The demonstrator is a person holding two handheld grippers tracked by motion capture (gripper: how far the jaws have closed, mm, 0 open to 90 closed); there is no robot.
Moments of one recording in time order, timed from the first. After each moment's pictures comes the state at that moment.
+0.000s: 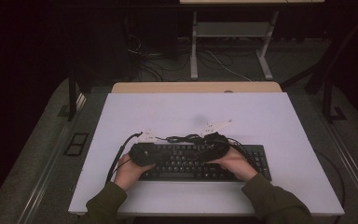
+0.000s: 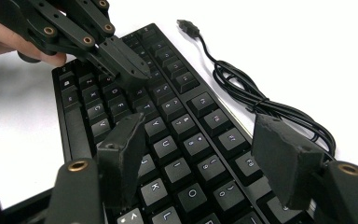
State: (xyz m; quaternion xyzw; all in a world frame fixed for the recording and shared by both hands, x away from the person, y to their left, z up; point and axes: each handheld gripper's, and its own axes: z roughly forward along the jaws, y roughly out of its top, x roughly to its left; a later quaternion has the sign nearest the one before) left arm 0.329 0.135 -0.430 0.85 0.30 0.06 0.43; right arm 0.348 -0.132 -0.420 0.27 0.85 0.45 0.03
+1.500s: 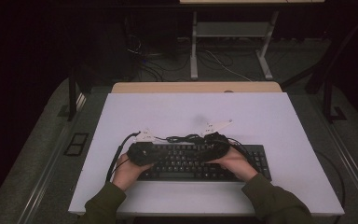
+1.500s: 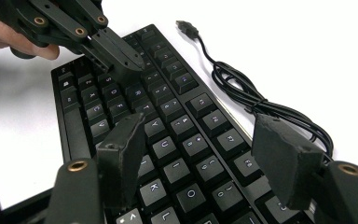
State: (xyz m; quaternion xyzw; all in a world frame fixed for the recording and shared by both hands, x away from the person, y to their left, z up) left arm 0.326 0.140 -0.424 0.85 0.31 0.06 0.43; right arm 0.348 -0.133 -0.420 0.27 0.85 0.44 0.04
